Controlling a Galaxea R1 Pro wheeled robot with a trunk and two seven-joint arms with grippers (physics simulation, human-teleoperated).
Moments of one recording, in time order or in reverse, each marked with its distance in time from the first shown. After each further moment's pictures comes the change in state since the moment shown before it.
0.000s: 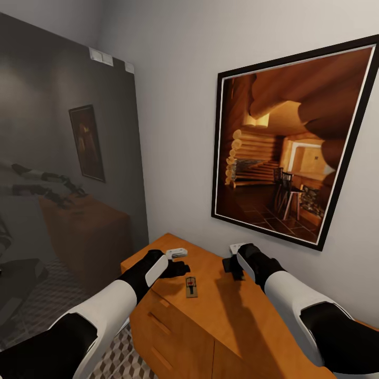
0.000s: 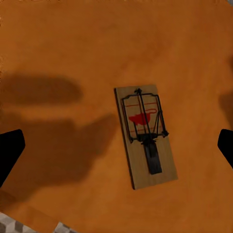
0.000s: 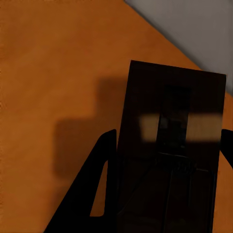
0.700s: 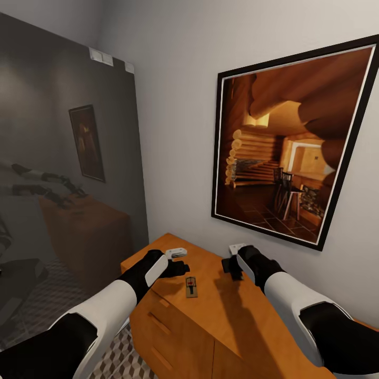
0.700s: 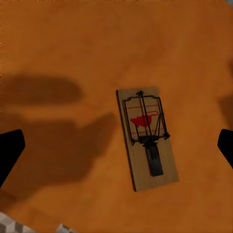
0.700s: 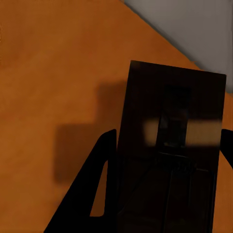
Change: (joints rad) left arm 0.000 0.000 0.004 0.000 -0.001 -0.006 0.005; right arm 0.001 0.002 -0.001 0.023 -0.004 -0.052 0.014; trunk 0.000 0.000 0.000
